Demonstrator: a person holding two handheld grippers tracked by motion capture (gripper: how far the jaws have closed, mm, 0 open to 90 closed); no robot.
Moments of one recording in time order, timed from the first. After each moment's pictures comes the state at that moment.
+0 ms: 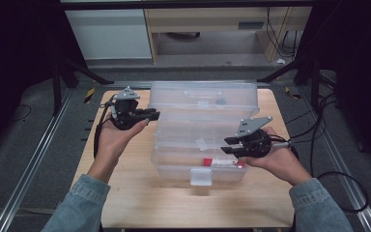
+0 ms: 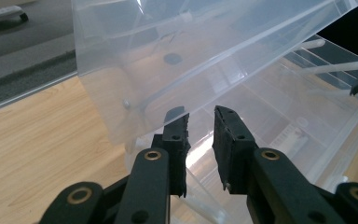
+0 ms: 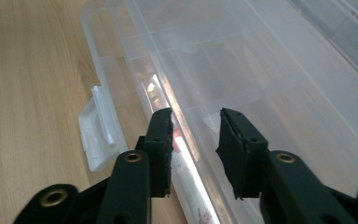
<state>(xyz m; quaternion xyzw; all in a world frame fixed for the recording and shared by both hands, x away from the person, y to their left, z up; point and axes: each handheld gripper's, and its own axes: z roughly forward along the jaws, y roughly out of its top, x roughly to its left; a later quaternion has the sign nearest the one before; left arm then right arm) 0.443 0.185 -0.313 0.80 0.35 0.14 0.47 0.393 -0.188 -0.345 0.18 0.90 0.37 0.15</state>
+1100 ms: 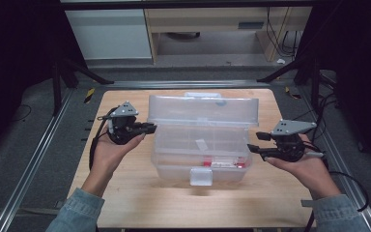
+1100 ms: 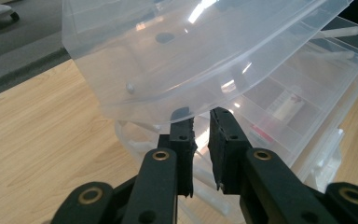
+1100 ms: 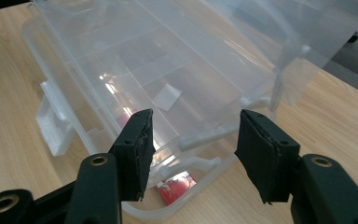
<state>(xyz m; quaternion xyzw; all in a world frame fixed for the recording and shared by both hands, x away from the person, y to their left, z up) 0.417 0.193 -0.334 0.82 0.32 0.15 0.45 0.375 -0.261 -0.344 0.30 0.84 0.41 0.20</state>
